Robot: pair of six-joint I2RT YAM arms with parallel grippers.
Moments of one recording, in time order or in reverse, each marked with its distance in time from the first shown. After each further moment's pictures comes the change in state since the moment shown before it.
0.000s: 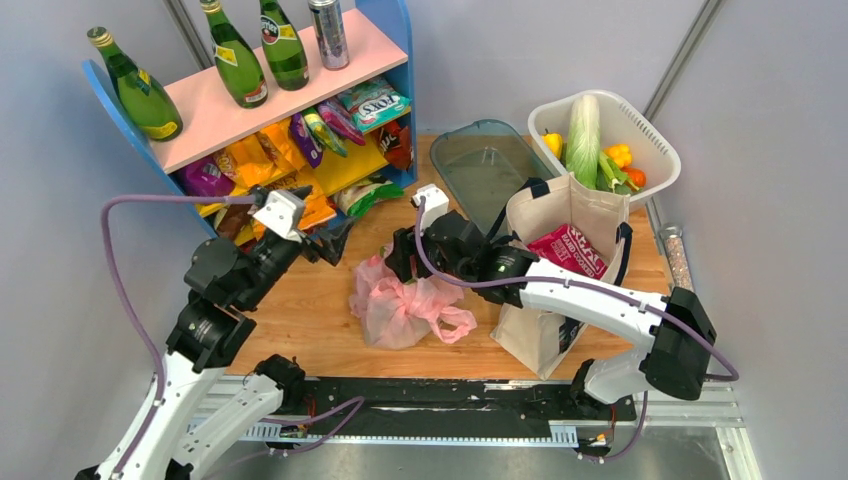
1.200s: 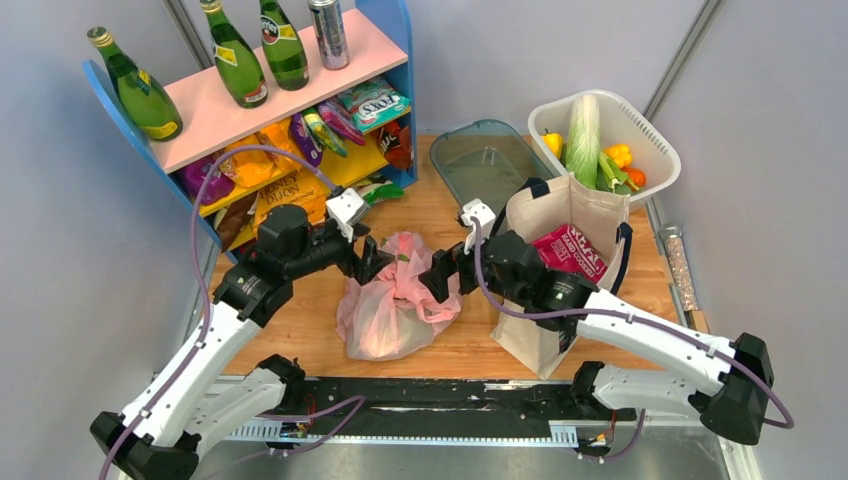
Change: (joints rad) left arm 0.000 0.235 -0.056 -0.135 0.336 -0.064; right arm -0.035 -0.358 -0.258 -0.005 -0.076 -0.058
